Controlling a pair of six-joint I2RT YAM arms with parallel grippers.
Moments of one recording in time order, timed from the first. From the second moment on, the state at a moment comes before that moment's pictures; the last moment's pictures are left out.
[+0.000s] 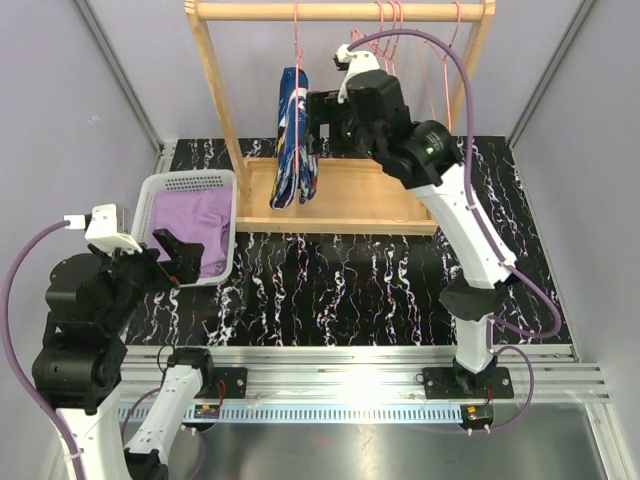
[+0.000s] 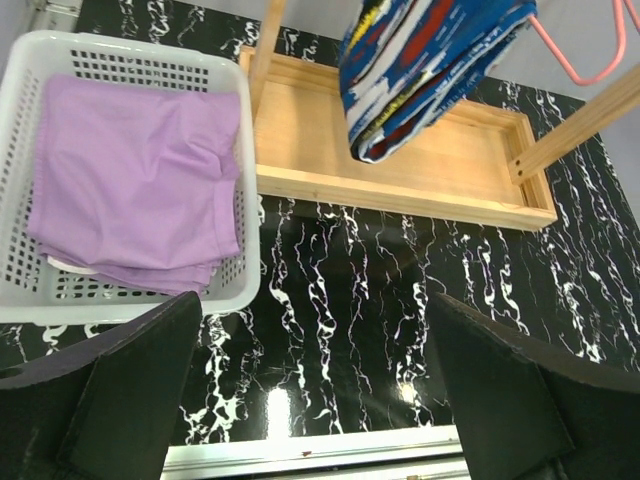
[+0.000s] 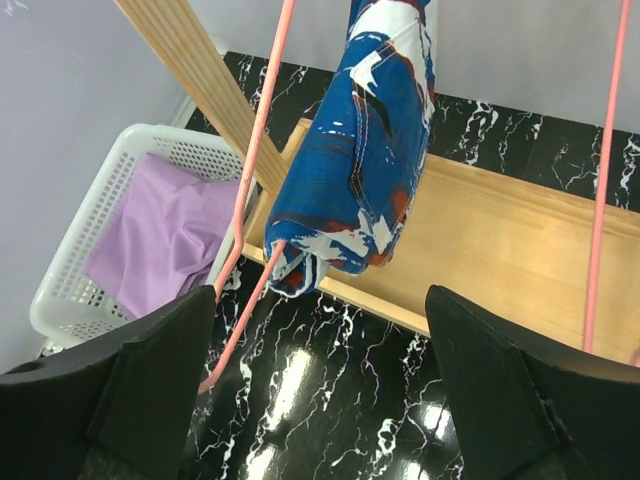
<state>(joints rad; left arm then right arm) -0.04 0.60 1.41 -1.10 0.12 -0.30 0.78 1.94 2.63 -1.04 0.26 0.33</state>
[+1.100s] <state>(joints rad) -0.05 0.55 1.27 -1.05 0.25 -0.28 0.79 2.13 2.69 -0.82 0.42 0.11</state>
